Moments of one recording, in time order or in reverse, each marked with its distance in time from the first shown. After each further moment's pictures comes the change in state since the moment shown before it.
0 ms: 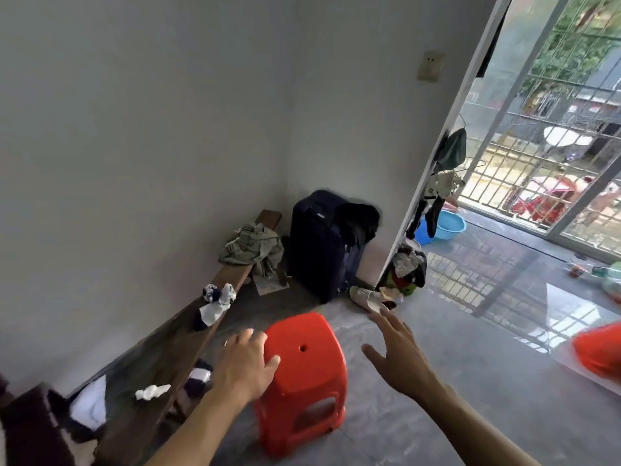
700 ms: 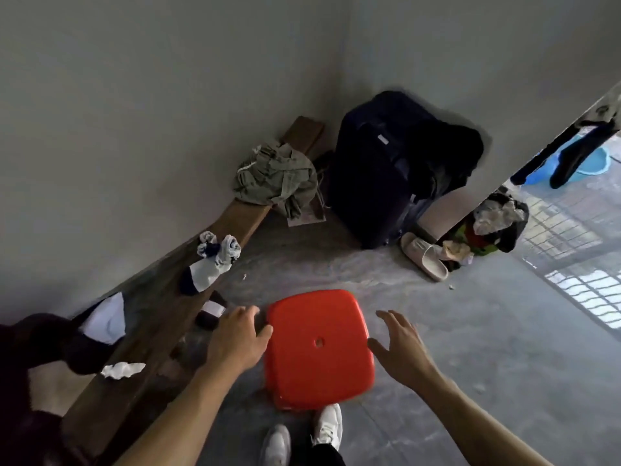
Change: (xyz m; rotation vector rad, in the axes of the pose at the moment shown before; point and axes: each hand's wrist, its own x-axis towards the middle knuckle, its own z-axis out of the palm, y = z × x) left_hand 0.260 -0.036 0.141 -0.123 -0.242 -0.384; right_hand 0.284 0.111 0.179 0.063 -0.475 0.111
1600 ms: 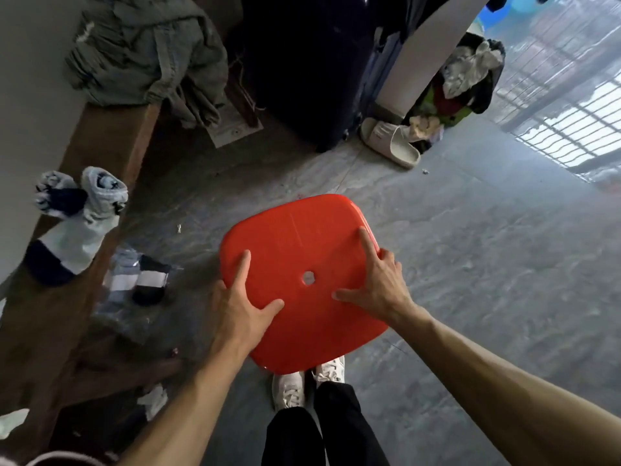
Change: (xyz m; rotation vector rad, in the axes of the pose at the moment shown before) left_hand 0.083 0.002 0.187 -0.243 -0.075 0.041; right_hand 0.082 0.076 0.149 0.156 0.065 0.332
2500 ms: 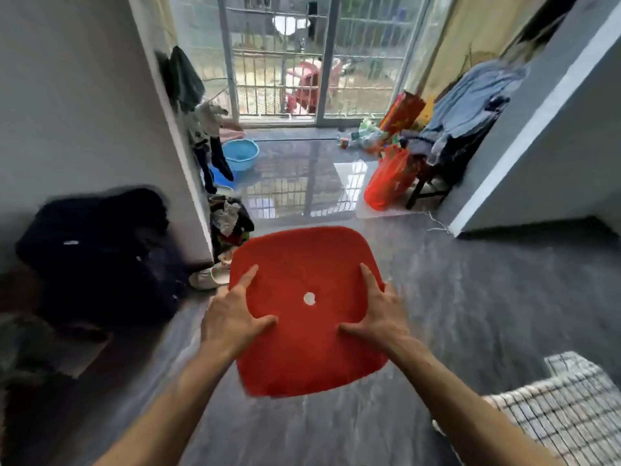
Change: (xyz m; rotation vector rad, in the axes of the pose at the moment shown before) left_hand -0.349 0.359 -0.108 0.301 -0.174 0.927; right_hand -0.450 0.158 -0.289 0.306 0.632 0.455
